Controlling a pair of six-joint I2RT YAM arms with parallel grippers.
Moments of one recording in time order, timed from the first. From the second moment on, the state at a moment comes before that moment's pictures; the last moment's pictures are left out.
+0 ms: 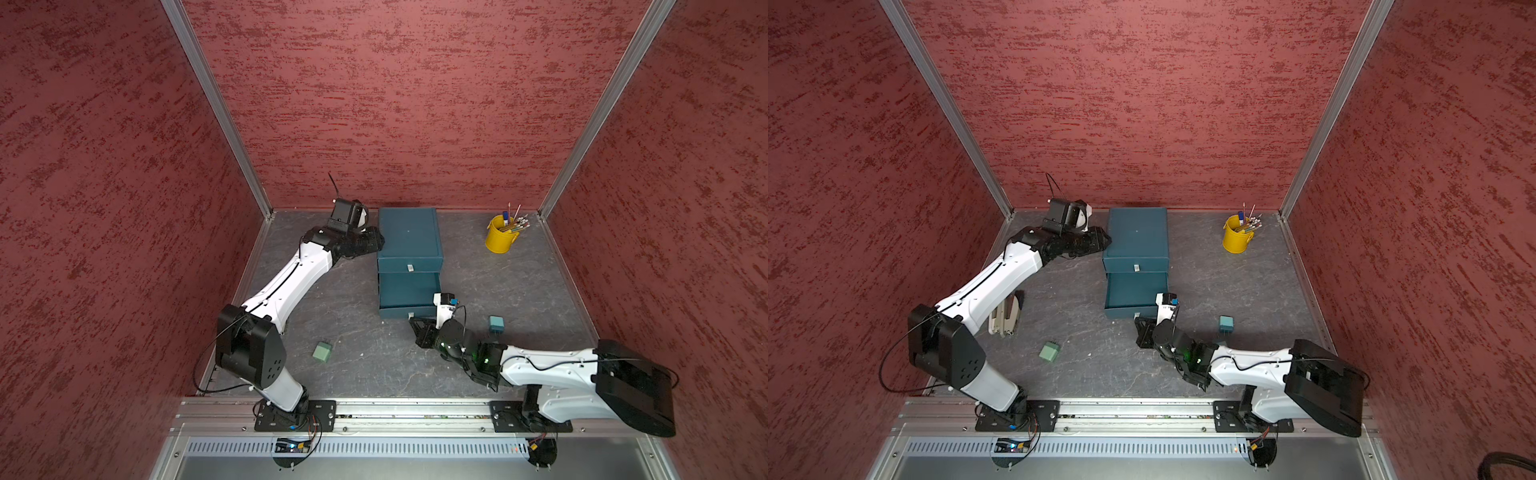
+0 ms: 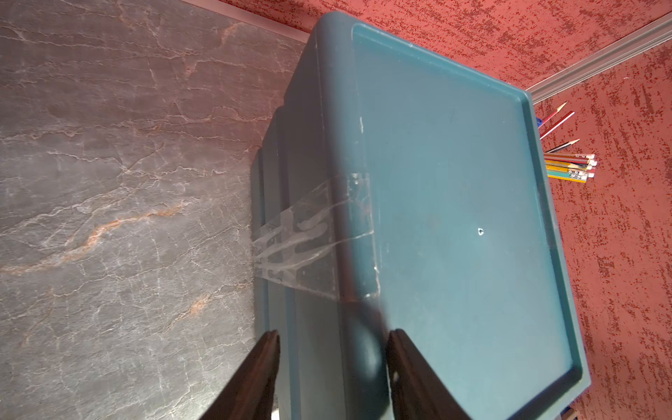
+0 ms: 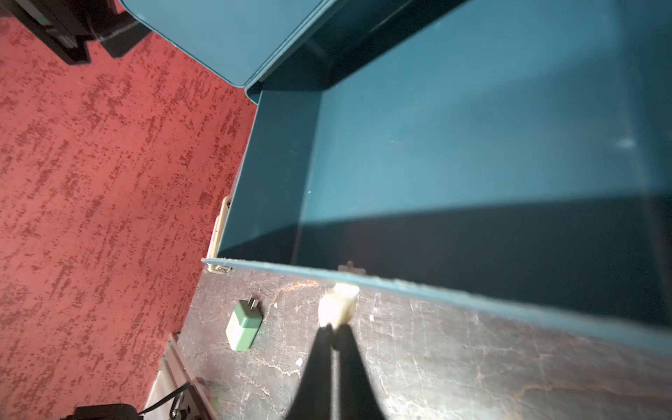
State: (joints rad) left arm -0.38 1.60 1.46 -0.65 0.18 -0.53; right arm 1.10 1.29 0.45 0.41 0.31 1.01
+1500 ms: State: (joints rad) left arm -0.48 1.30 1.37 -0.75 0.15 -0.53; right arm 0.18 1.28 0.70 -0.72 0.08 0.74
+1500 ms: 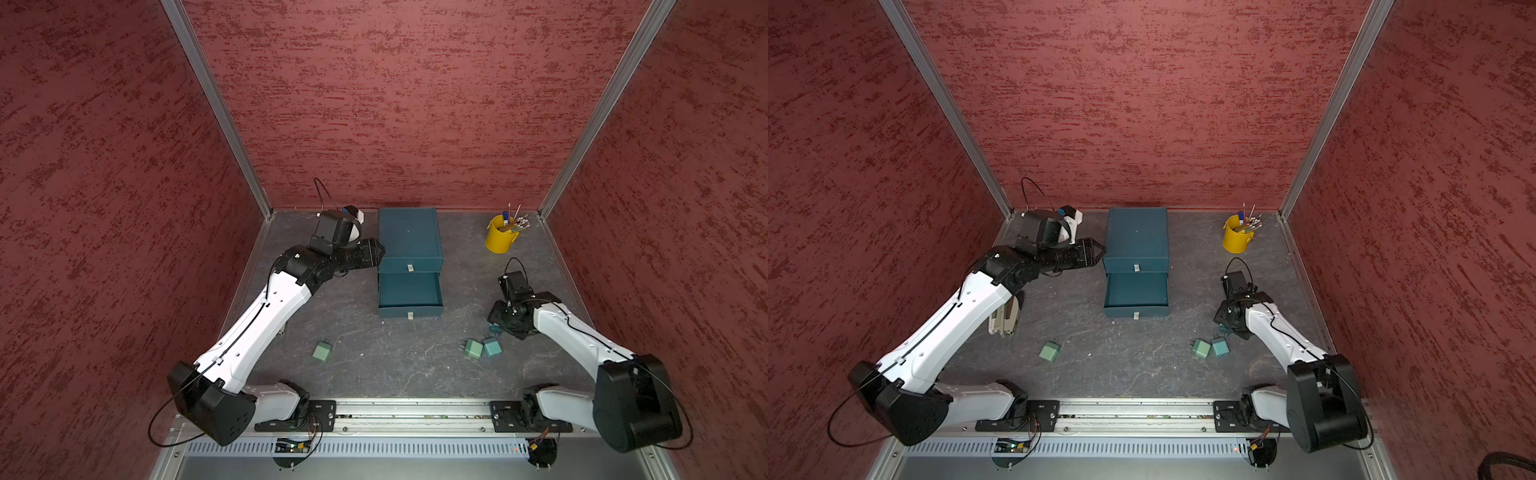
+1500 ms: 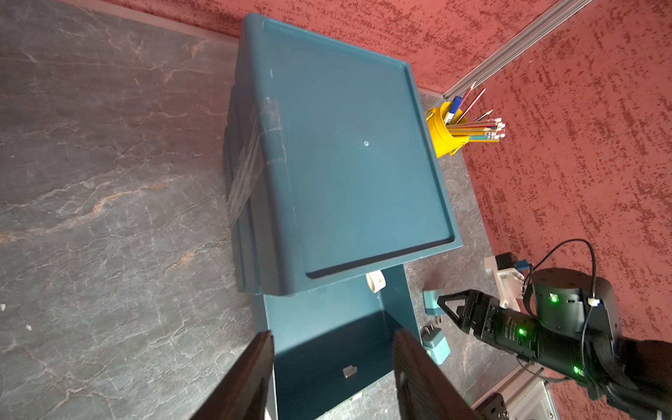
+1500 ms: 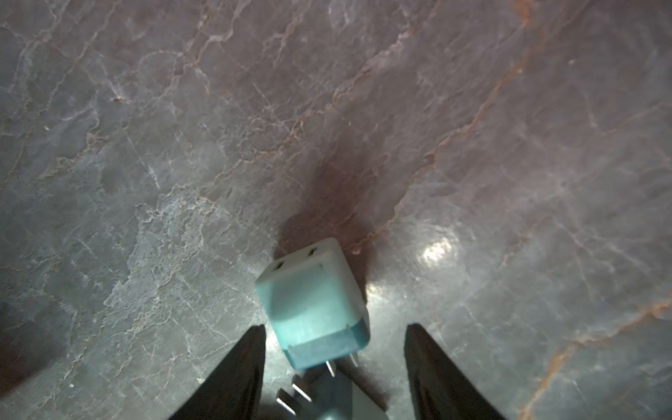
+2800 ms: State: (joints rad) left arm -0.49 1.30 1.34 -0.75 0.14 -0.53; right arm 0.19 1.28 0.72 -0.70 0.05 0.70
